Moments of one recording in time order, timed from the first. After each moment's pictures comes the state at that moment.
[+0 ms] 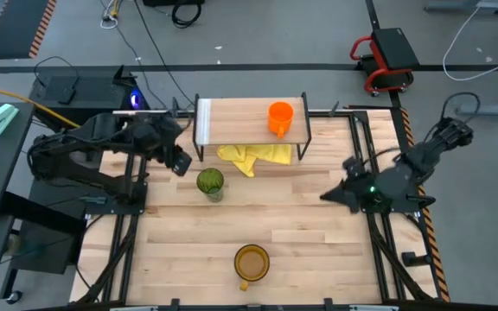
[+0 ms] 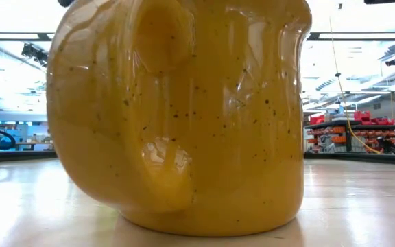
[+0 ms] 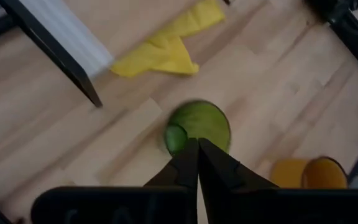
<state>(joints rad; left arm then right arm) 0.04 1.18 1.51 -1.29 -0.19 -0.79 0.63 0.86 0.99 -0.70 0.44 1.26</state>
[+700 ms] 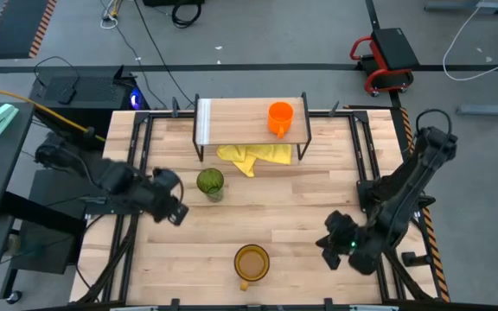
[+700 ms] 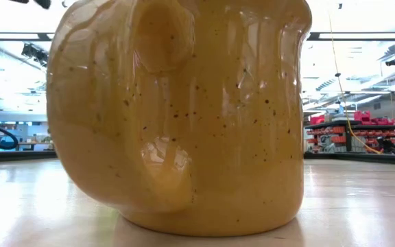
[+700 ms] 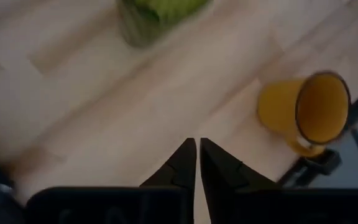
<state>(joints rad) -0.51 1.18 1.26 -1.22 -0.25 -1.44 0.92 1.35 0.99 -0.76 0.52 1.61</state>
